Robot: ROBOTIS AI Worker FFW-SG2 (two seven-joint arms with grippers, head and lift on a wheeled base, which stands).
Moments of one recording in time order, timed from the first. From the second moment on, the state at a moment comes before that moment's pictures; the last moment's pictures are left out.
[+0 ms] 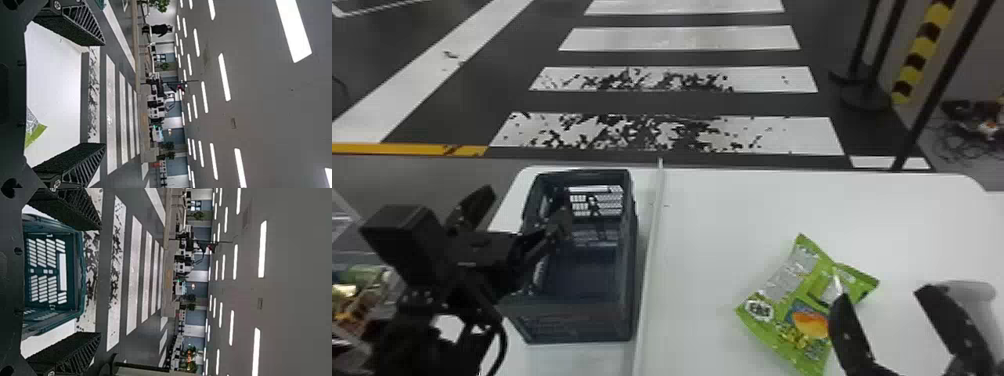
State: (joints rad) left arm 0.54 0.33 0.07 -2.35 0.38 0.27 0.17; right arm 0.77 -0.15 0.08 -2.03 -0.16 -0.43 0.11
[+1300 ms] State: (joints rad) left arm 0.68 0.32 0.05 -2.36 0.32 0.27 0.13; right arm 0.33 -0.09 0.27 -1.82 -0.12 0.17 0.12
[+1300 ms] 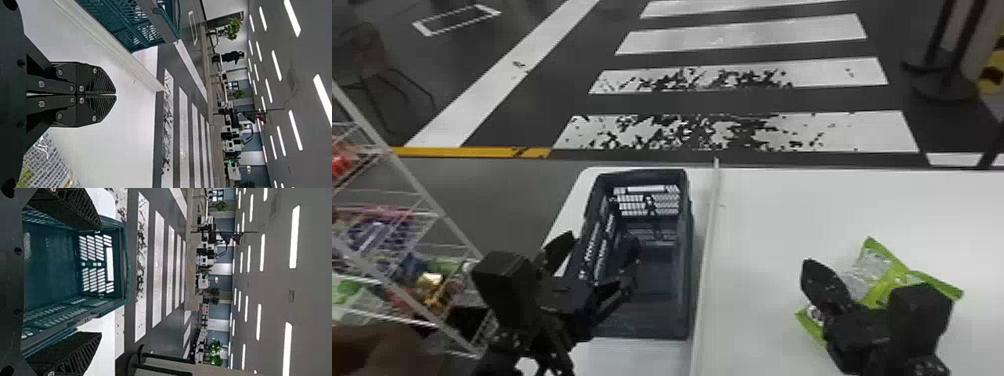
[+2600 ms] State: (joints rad) left arm 0.63 0.31 0.03 -2.29 0.33 0.24 0.10; right arm 0.37 -0.06 0.21 -1.80 -0.03 0.38 0.04
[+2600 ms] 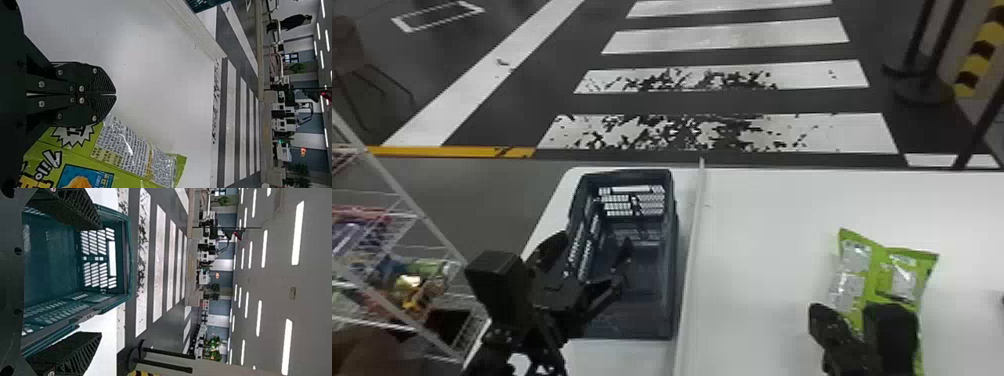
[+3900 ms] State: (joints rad) left arm 0.64 0.31 -0.02 -2.30 0.29 0.24 0.10; right arm 0.31 -0.08 0.05 -1.85 -0.09 0.35 0.10
